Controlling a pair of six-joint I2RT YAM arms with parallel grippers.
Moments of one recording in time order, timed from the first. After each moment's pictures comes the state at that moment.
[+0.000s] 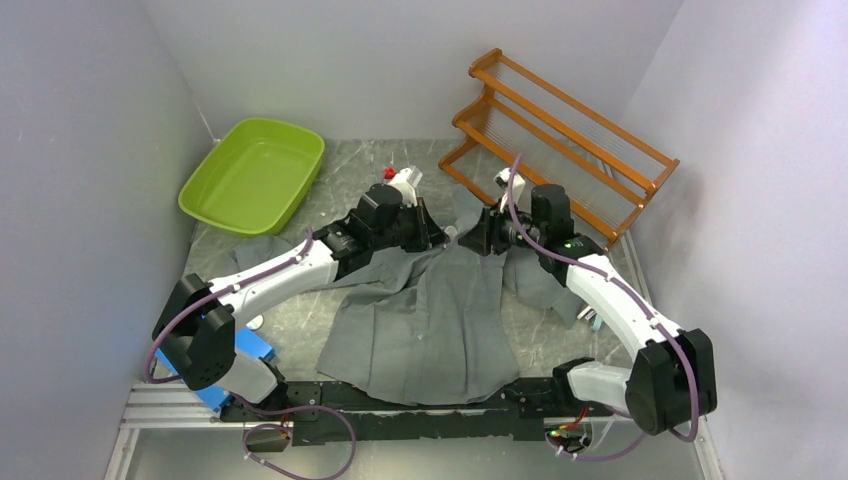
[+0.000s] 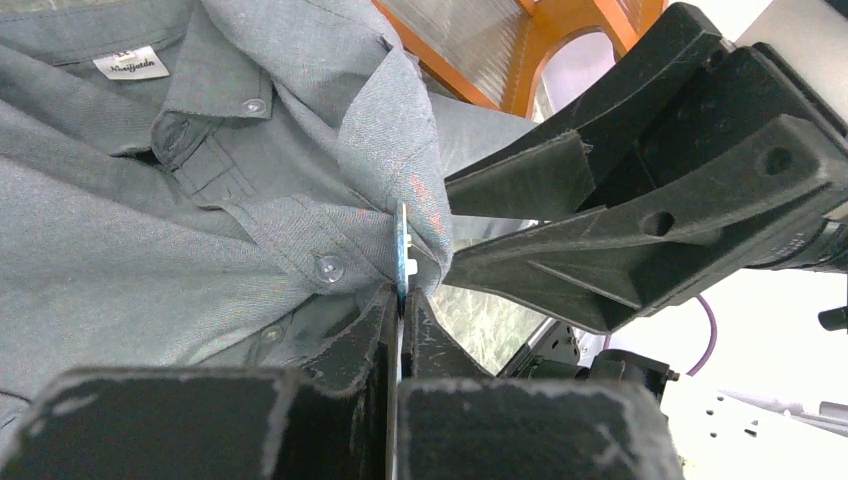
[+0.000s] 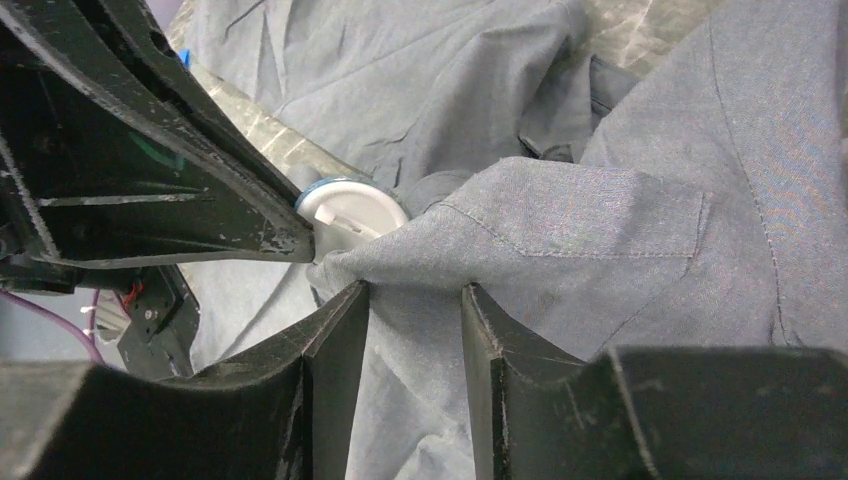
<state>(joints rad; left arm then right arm) -0.78 1.48 1.10 -0.04 0.16 -0.77 0.31 1.19 0.83 -0.12 -0.62 0.21</state>
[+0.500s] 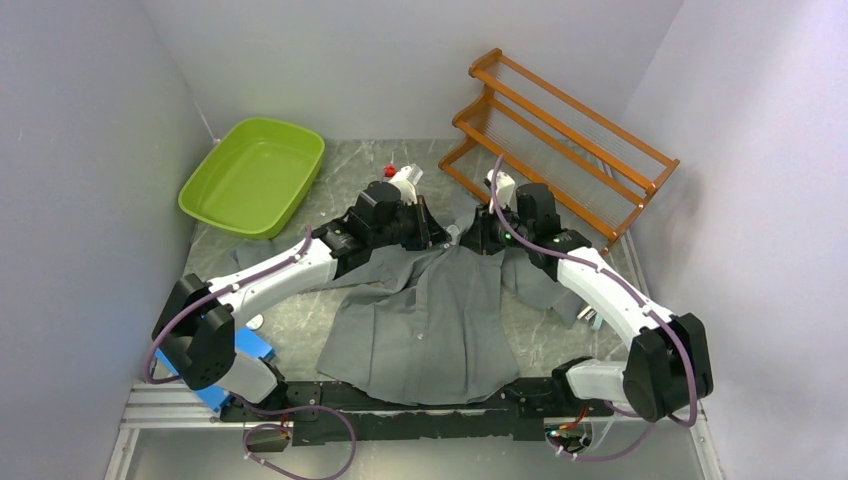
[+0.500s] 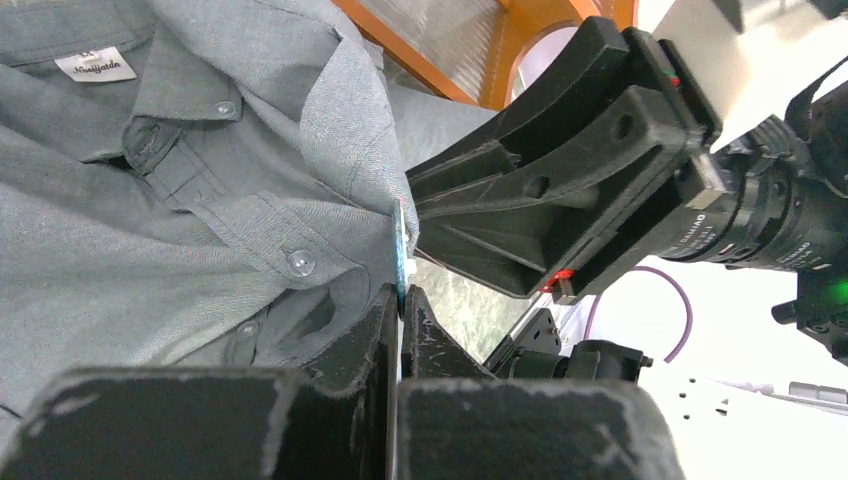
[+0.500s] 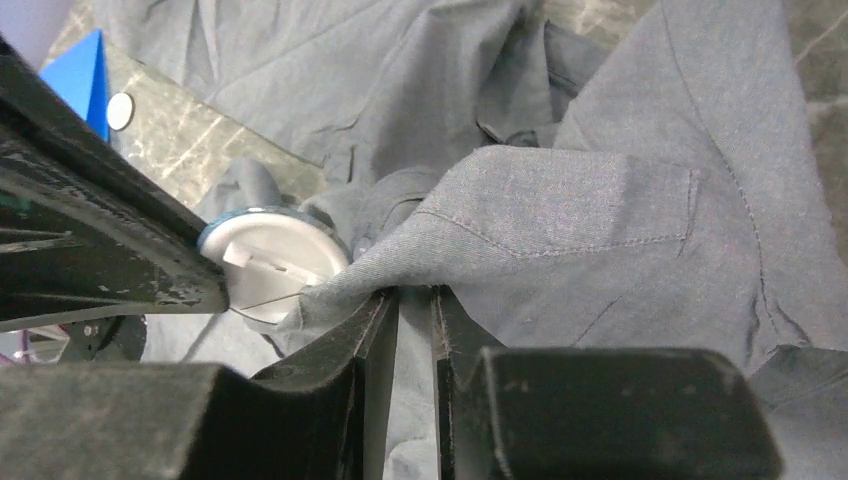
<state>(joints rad) -0.77 1.48 1.11 -0.03 0.21 -0.78 0.37 1.26 0.87 -0.18 -0.49 0.18</state>
